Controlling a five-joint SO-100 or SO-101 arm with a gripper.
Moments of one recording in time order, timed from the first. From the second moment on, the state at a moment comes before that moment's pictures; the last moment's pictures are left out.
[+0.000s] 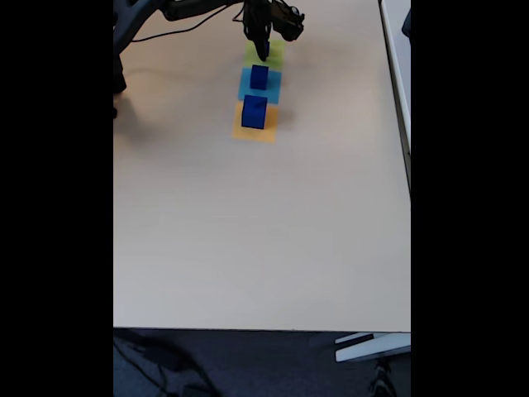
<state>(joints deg) -23.6 39.2 38.8 68.4 121.5</state>
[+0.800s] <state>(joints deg) -19.2 45.7 40.3 71.1 110.9</state>
